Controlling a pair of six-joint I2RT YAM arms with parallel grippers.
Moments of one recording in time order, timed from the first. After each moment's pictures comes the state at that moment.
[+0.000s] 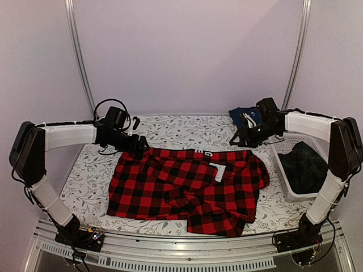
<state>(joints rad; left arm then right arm) -0.41 1.66 1.07 -0.31 0.14 -0.24 0.31 1.75 1.29 -0.52 -0.54 0.22</state>
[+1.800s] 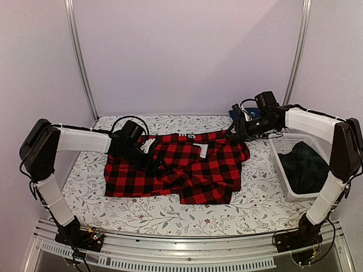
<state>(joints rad) -0.54 1.73 1.04 -0.30 0.46 -0.28 0.35 1.74 1.39 -0.50 -0.68 0.21</state>
